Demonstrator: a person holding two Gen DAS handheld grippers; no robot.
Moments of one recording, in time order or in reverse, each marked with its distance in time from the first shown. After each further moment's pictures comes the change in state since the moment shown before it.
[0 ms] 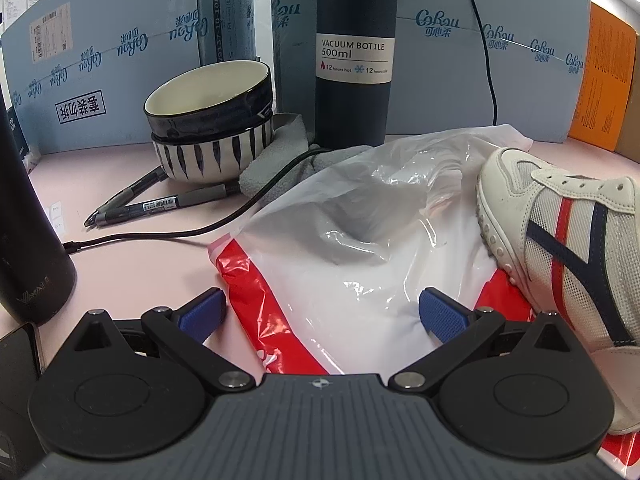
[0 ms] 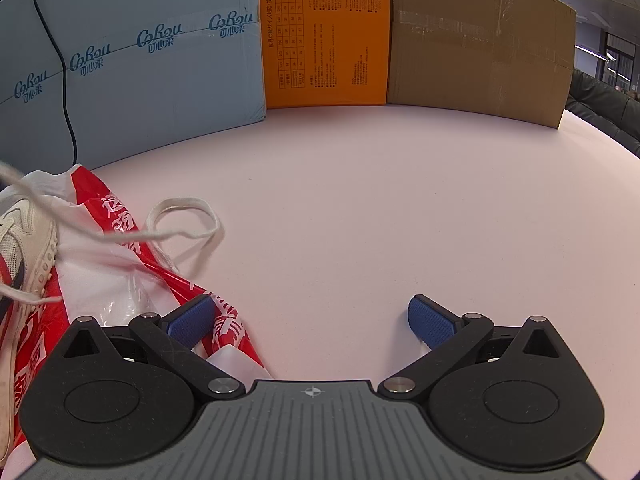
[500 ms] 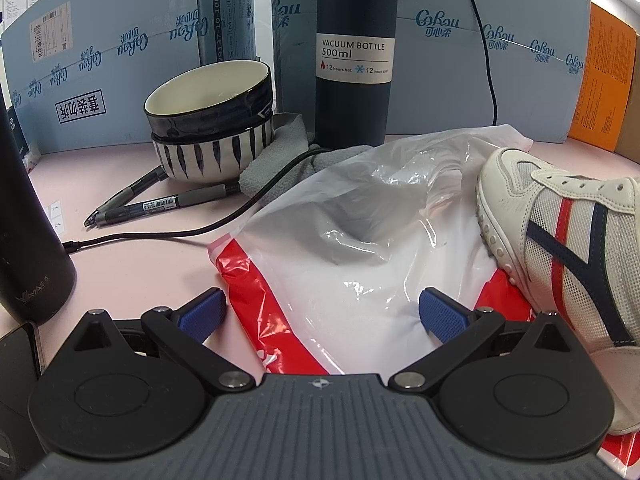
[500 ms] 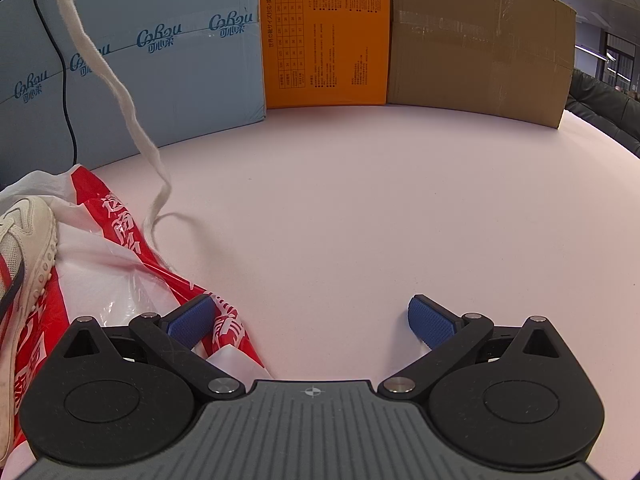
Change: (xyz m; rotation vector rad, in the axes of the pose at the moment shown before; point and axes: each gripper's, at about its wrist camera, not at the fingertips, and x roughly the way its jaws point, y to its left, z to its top) left arm -0.001 0.001 -0.002 0.004 -0.002 0.004; right arm 0.001 -0.003 -0.003 0.000 0.000 0.000
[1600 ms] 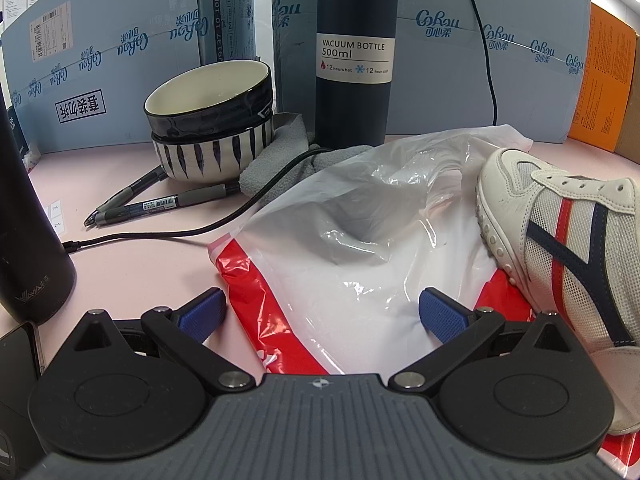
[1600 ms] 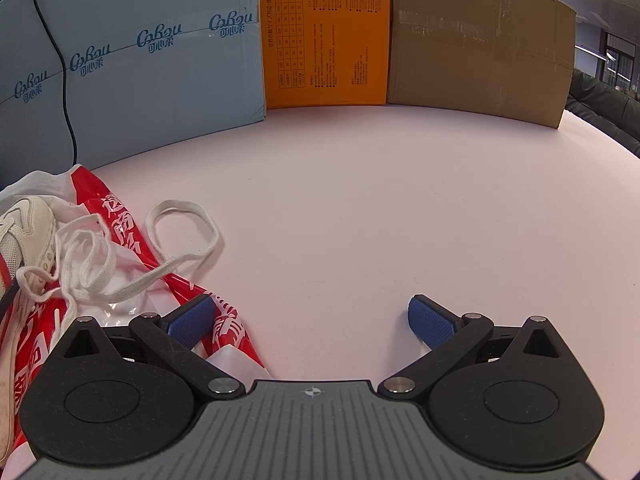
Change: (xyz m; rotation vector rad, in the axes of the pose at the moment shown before) left arm 0.001 0.000 0.000 0.000 0.000 0.002; right arm 0.002 0.003 0.000 0.000 0.000 0.000
